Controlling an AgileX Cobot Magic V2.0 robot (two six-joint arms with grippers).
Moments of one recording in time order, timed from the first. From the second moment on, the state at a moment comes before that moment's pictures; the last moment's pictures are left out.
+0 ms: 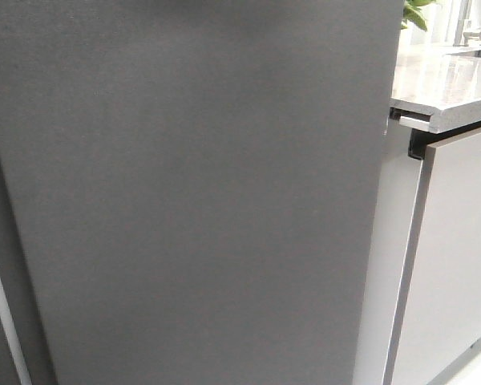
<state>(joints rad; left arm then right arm) -0.04 -0.01 0.00 -0.02 -0.13 -0.02 0.44 1.22 -1.13 0.72 0.25 -0.64</state>
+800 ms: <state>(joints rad) -0.04 -0.01 0.00 -0.02 -0.13 -0.02 0.14 0.48 -0.69 0.71 0.52 -0.63</state>
